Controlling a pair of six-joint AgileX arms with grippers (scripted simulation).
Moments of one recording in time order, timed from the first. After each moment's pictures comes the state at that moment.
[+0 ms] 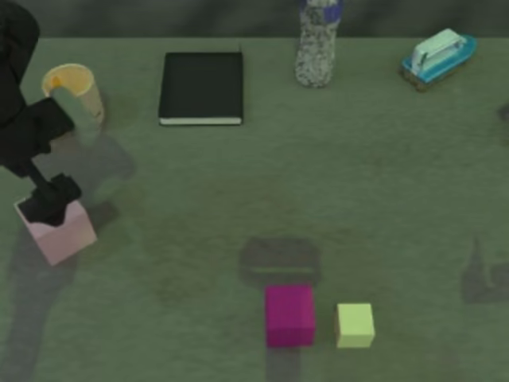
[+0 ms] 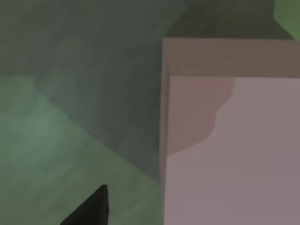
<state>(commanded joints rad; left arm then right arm) -0.06 1.97 1.43 -1.04 0.00 0.86 0.01 0.00 0.00 0.00 0.00 0.00</state>
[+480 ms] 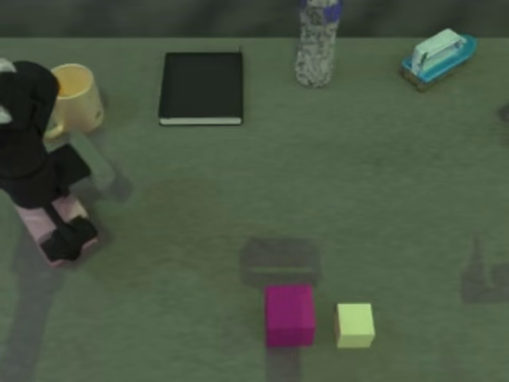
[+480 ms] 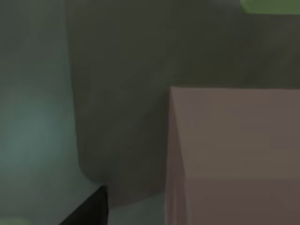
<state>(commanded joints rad) -0.06 2.08 1.27 -0.76 0.00 0.86 0.01 0.00 0.00 0.00 0.00 0.00</state>
